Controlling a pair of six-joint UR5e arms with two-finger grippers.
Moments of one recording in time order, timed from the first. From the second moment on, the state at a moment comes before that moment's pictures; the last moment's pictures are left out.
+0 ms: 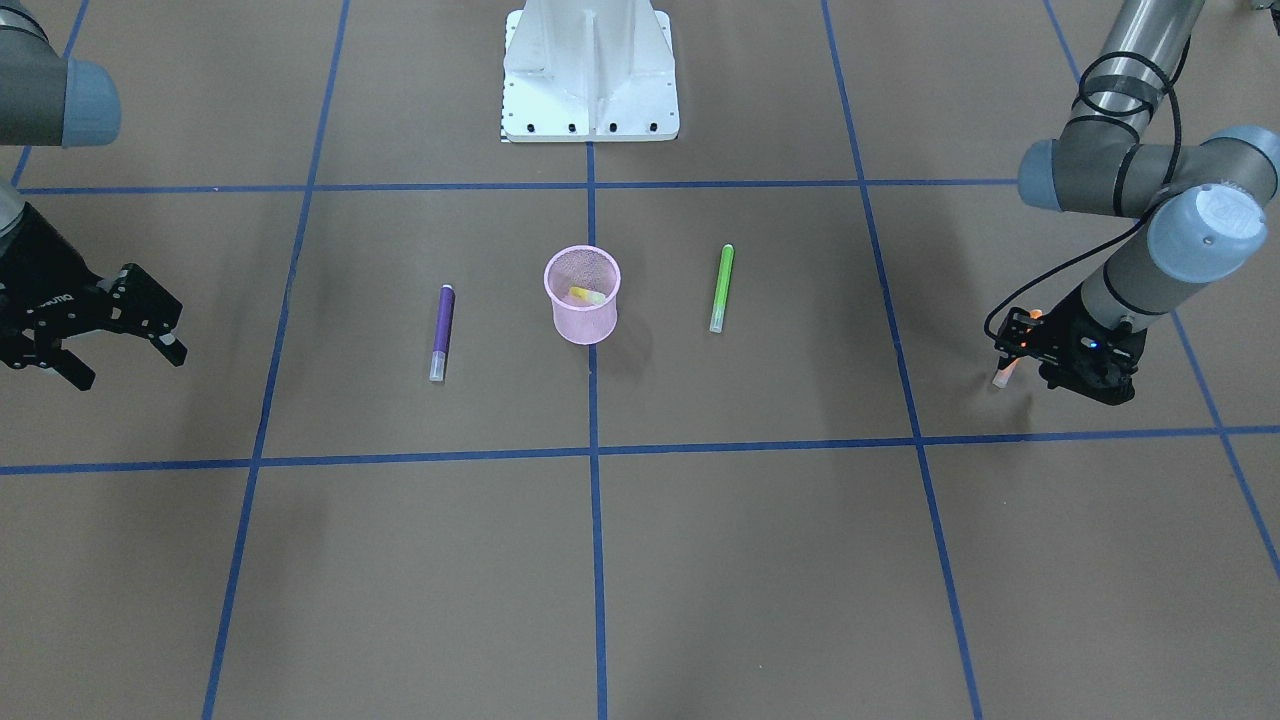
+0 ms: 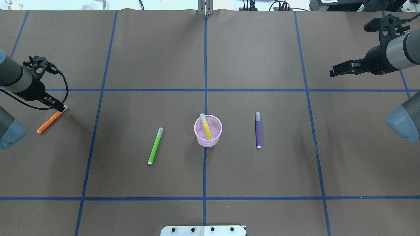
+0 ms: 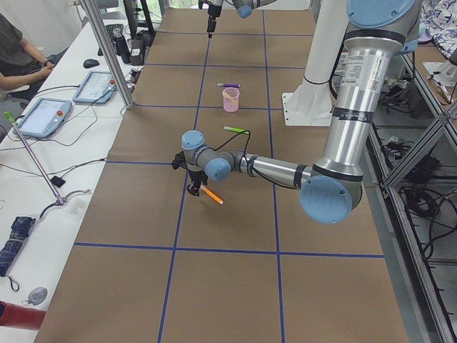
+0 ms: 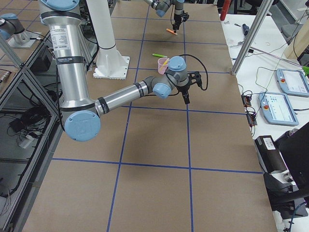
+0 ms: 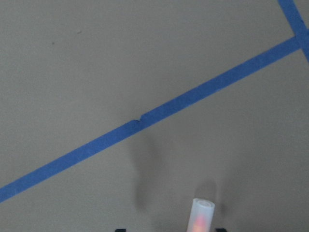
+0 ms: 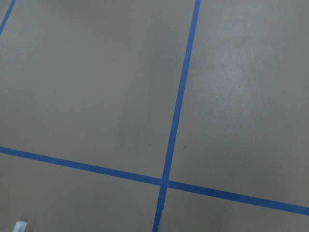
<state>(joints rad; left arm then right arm) -0.97 -1.75 -1.50 -1.98 -2.17 -0.29 1.05 -1.43 1.81 -1.08 2.13 0.76</state>
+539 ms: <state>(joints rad) -0.96 -1.75 -1.49 -1.98 -2.20 -0.29 1.05 -1.43 1.82 -1.08 2.13 0.77</state>
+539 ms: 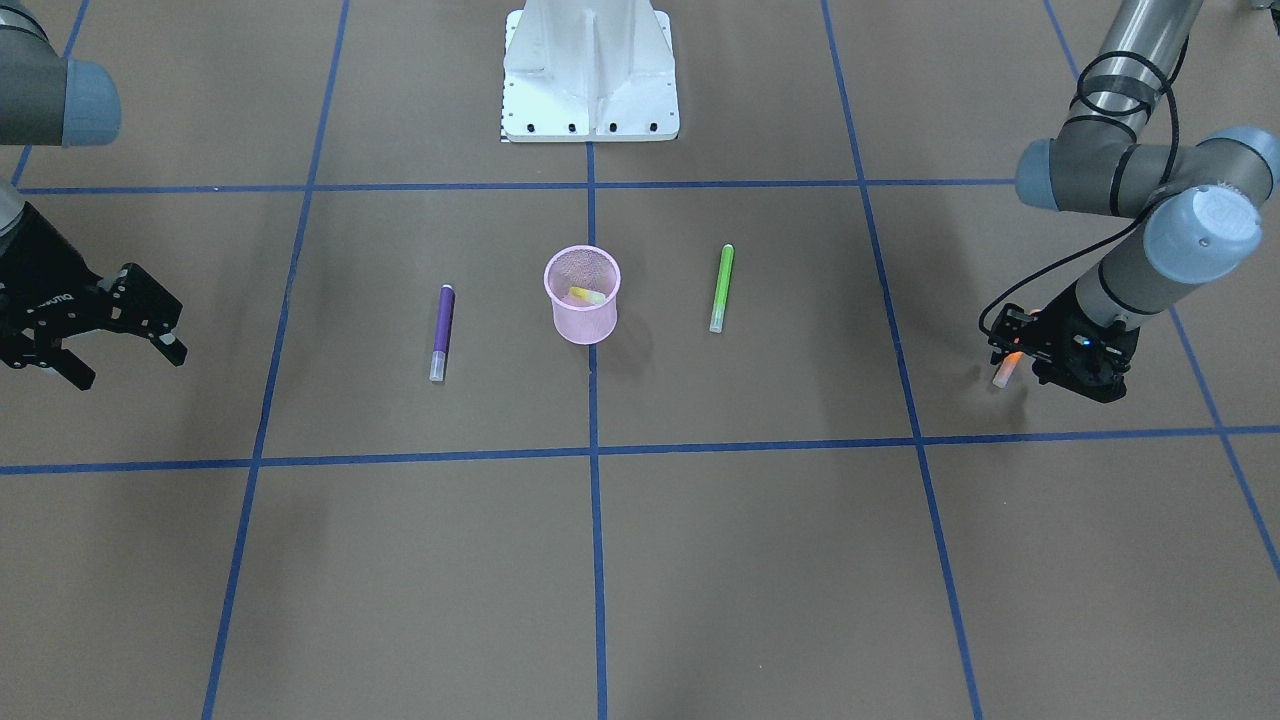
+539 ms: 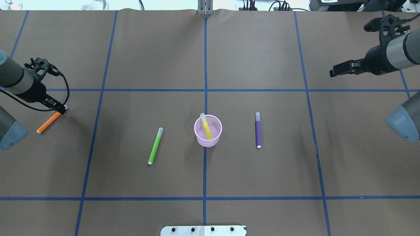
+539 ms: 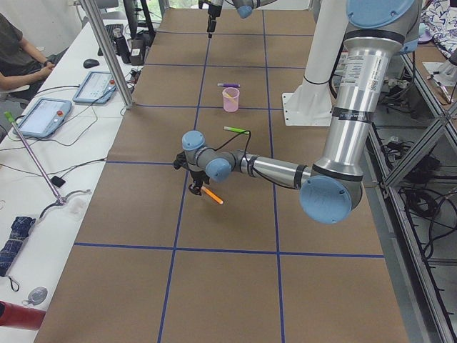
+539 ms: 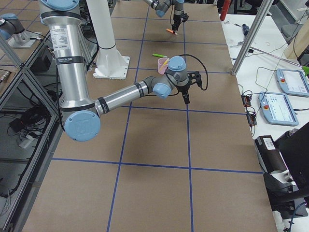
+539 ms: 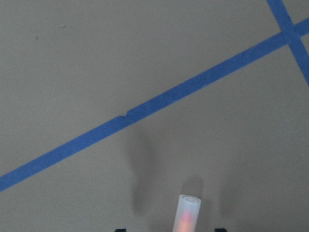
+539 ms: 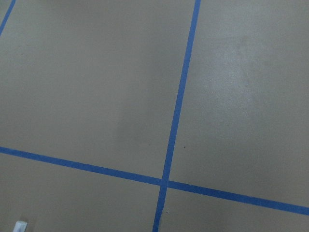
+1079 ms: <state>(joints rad) -0.96 -1.75 -1.48 -1.98 -2.21 -0.29 1.05 -1.43 1.82 -1.08 2.13 0.77</state>
